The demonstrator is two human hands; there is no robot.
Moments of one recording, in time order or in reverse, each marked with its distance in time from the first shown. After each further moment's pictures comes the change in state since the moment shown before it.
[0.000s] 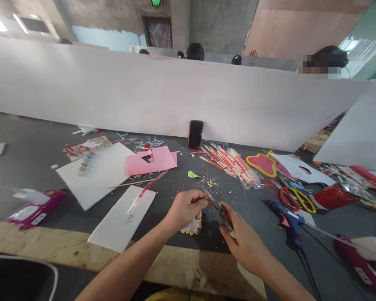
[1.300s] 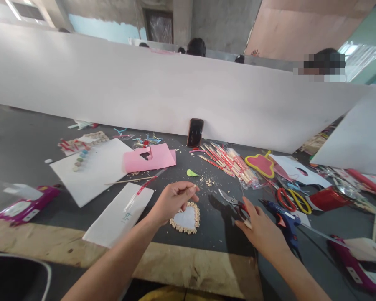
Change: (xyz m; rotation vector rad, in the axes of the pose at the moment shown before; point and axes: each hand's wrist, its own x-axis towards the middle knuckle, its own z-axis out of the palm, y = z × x) left_hand 0.000 -0.008 -0.028 -0.150 0.070 -0.006; right_hand 0.005 0.053 -0.023 -0.497 0.038 0.289
